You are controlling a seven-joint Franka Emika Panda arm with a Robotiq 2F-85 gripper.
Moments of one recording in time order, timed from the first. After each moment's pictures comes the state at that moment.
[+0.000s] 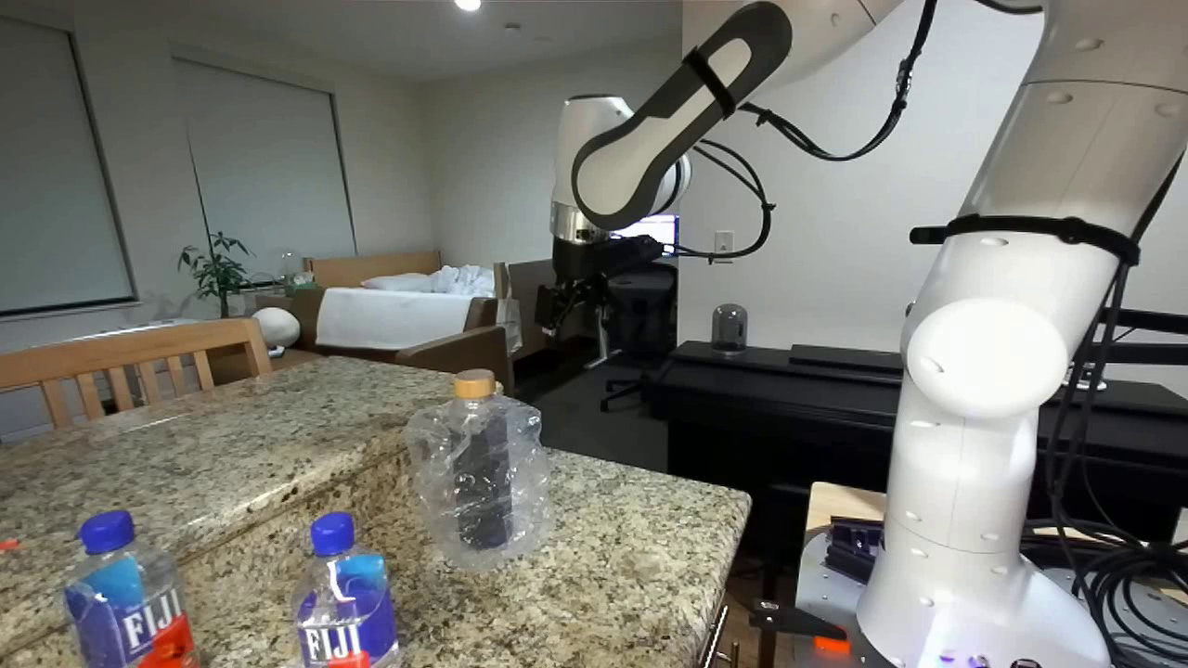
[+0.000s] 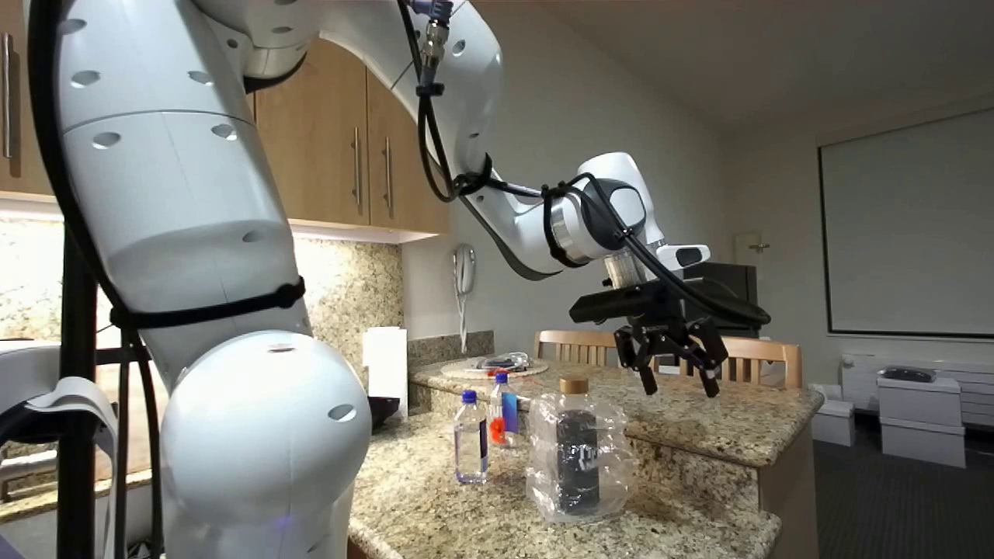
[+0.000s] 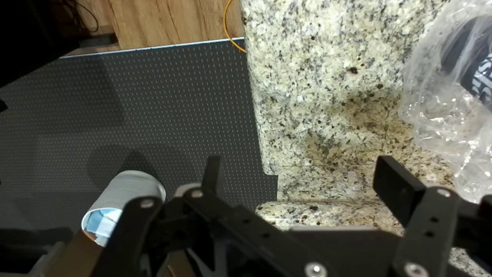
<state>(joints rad) -0.18 -0.28 -0.02 -2.49 -0.22 2.48 0.13</state>
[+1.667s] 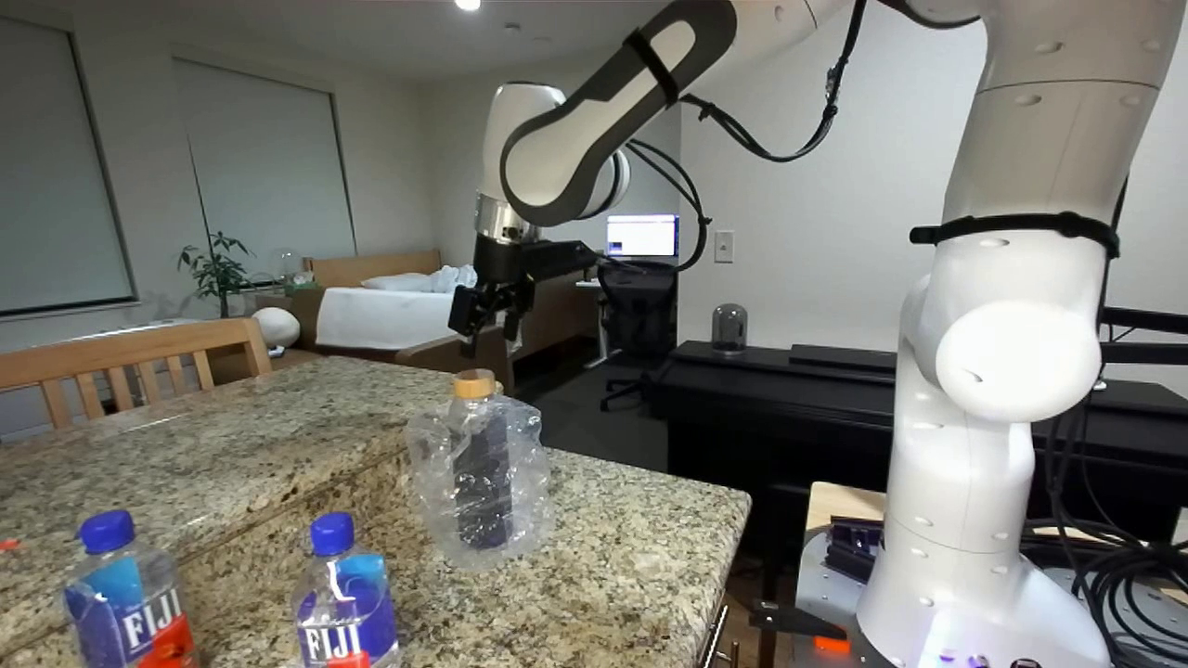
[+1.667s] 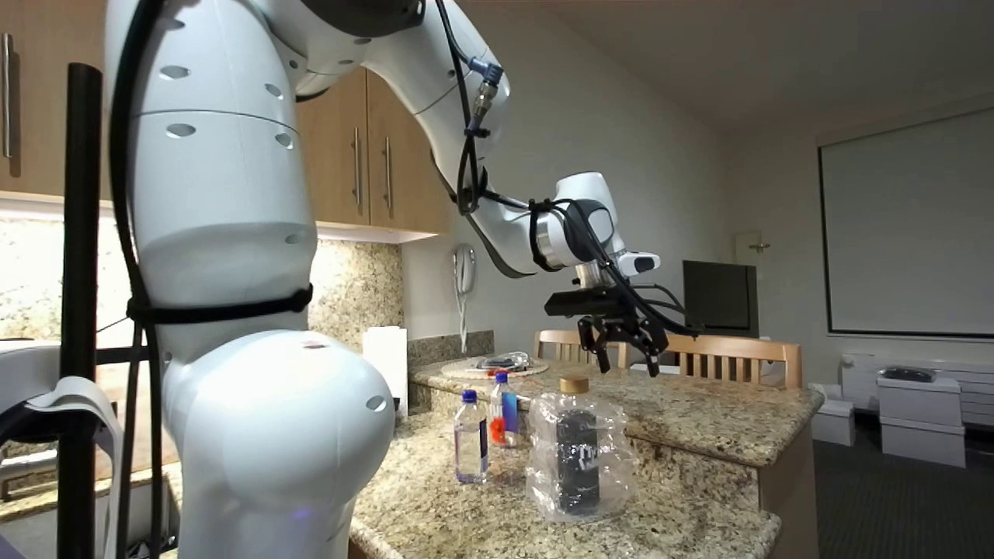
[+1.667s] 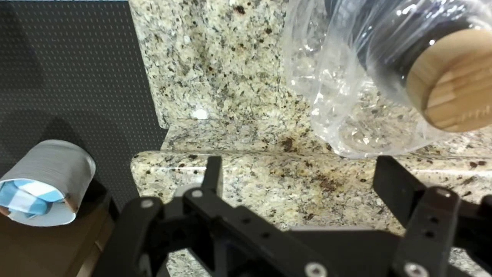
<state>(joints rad) 0.00 -0.14 0.01 -2.35 -0.10 2.52 0.12</state>
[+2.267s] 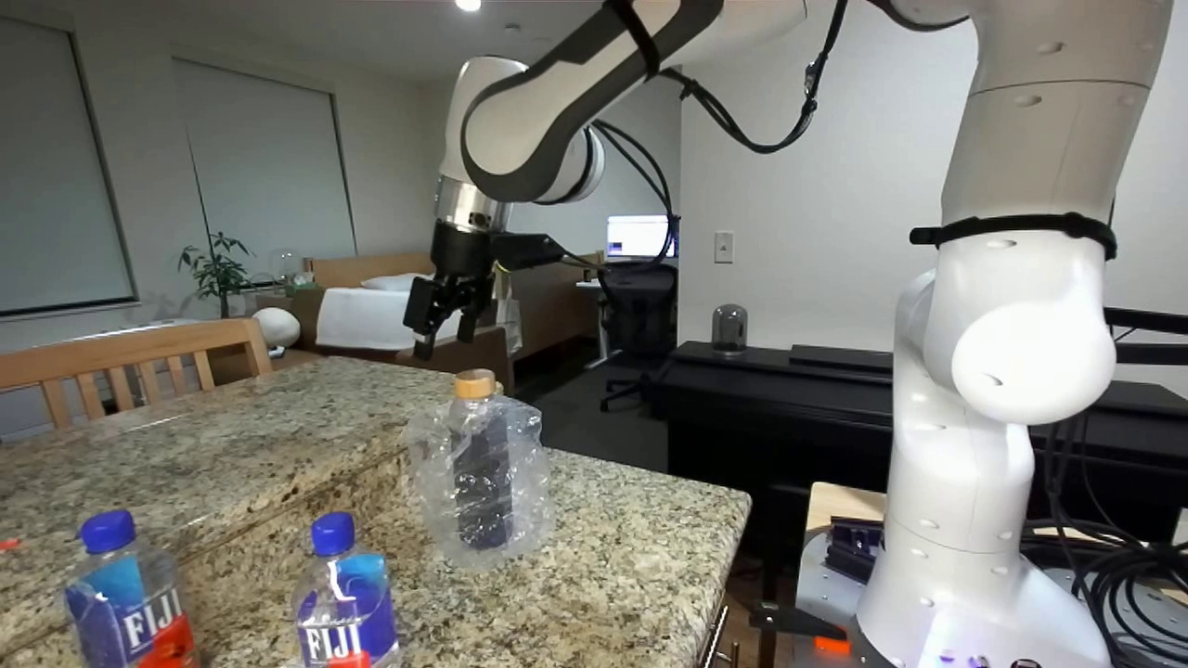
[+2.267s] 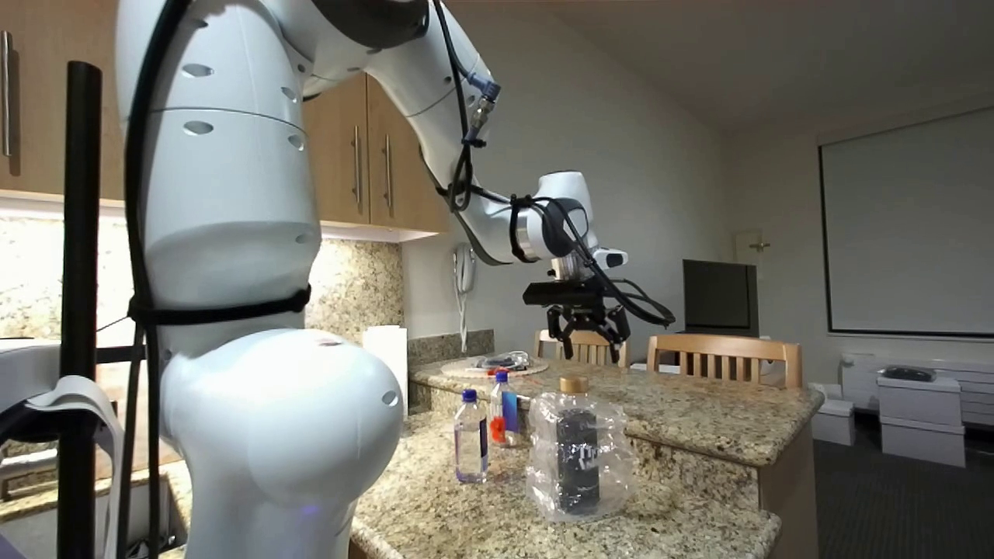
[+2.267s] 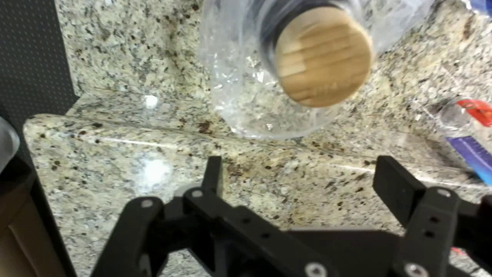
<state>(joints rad) 0.09 -0.12 0.04 -2.28 0.02 2.48 -0.02</state>
